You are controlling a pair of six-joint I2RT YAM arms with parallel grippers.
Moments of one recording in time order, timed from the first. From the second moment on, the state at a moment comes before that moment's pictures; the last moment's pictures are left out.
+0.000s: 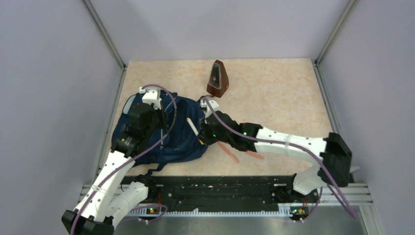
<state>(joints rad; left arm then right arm) -0.34 0.81 0.83 -0.45 -0.12 -0.21 1.14 1.41 1.09 -0.29 0.23 0.54</state>
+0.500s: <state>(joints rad) -0.34 0.79 0.83 -0.46 -0.12 -0.21 1.00 1.81 1.37 -0.14 -0.03 0.73</state>
